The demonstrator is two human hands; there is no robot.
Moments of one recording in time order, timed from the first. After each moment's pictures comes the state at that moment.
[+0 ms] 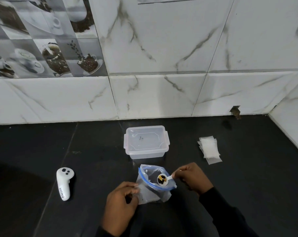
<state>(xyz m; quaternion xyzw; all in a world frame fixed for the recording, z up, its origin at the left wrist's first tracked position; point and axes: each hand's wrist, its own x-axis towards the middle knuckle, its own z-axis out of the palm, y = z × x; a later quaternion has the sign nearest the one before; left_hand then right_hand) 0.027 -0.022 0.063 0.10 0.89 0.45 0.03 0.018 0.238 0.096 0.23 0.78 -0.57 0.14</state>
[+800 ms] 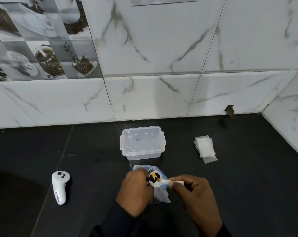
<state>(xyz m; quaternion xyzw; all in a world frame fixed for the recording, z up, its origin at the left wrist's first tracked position) 0.000 0.037 0.128 0.16 0.94 0.27 0.13 0.087 0.189 0.169 0.16 0.79 -0.59 -0.07</state>
